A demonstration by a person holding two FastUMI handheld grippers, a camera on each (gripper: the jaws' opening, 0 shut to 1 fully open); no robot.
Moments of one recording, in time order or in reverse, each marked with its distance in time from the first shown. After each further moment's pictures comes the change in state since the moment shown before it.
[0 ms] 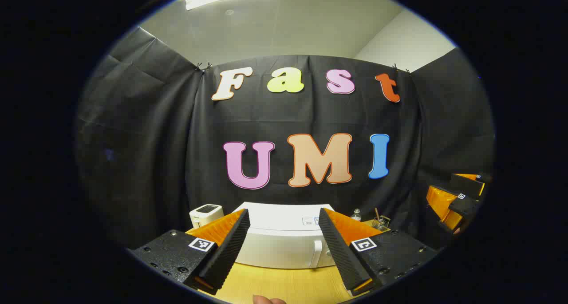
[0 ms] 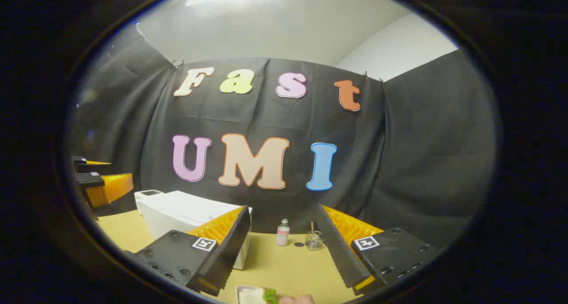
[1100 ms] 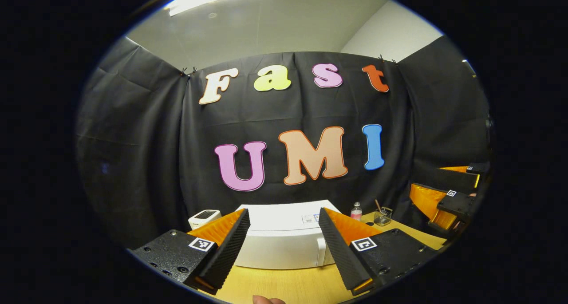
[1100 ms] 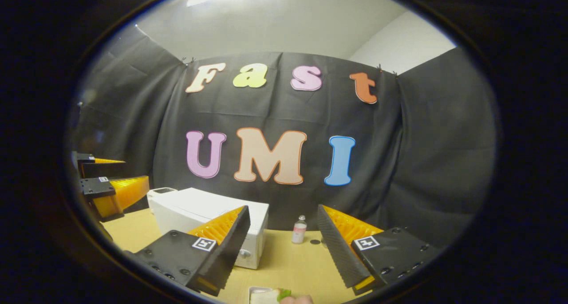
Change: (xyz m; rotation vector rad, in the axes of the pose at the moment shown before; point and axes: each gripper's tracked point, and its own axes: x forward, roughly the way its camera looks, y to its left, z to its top) left arm 0.013 -0.001 -0.003 0.084 0.004 -0.038; right arm 0.018 0.037 -0.013 0.013 0.036 0.092
